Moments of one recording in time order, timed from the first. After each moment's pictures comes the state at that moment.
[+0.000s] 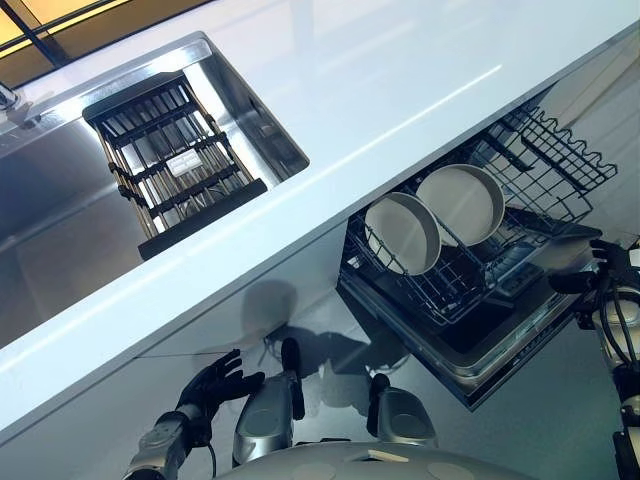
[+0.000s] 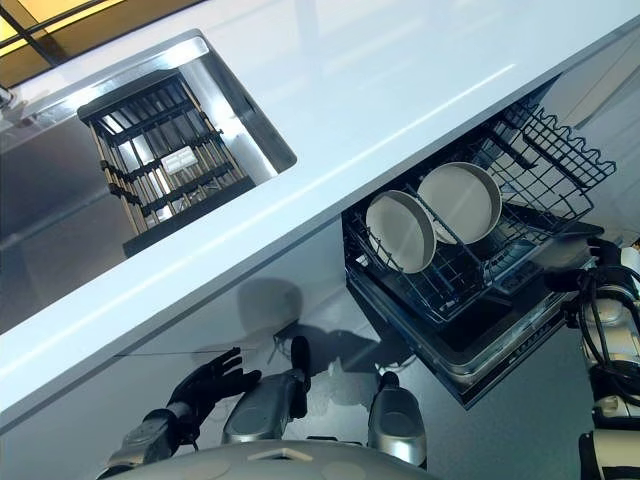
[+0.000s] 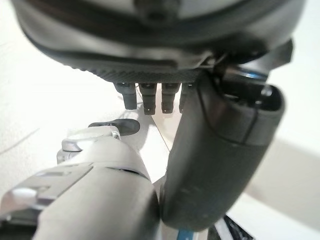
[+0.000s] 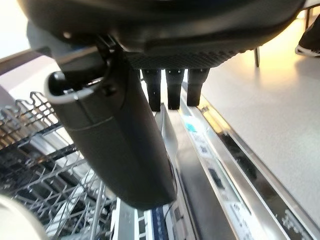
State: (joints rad) left arm 0.07 0.35 -0.13 0.94 -0.37 -0.14 -0.25; right arm -0.25 -0.83 -0.06 0.69 0.02 0.24 -0.20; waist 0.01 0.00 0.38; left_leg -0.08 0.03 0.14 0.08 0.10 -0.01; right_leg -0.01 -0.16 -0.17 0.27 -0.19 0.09
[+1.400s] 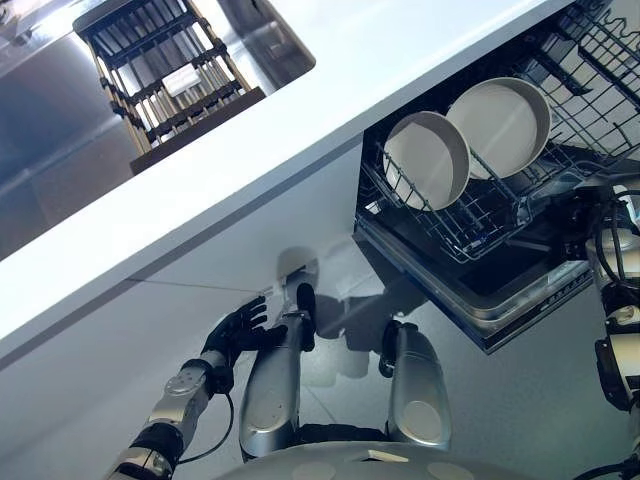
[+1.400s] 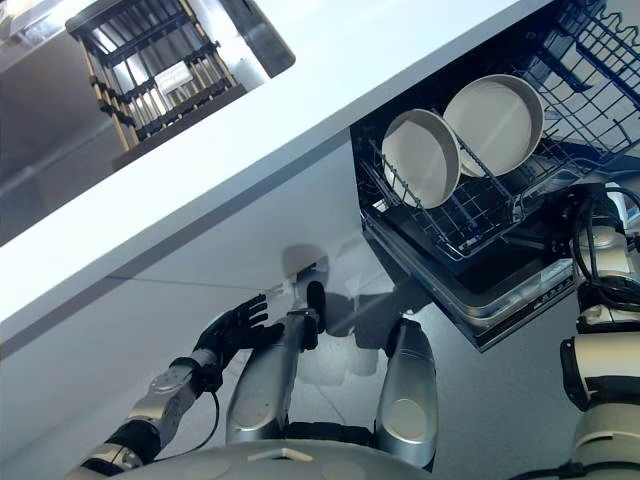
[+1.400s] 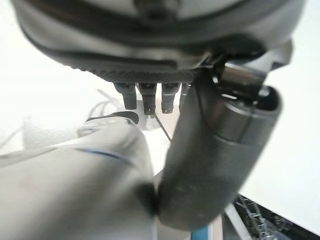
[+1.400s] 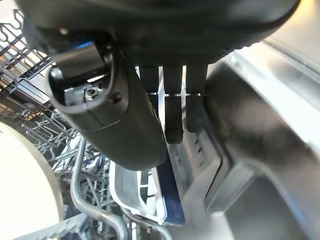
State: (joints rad) left arm -0.04 0.36 -0.25 0.76 -0.48 -0.14 -0.20; right arm -0.75 -0.86 0.13 1.08 0.23 0.21 -0.07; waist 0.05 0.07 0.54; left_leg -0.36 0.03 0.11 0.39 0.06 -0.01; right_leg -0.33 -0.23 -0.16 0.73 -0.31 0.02
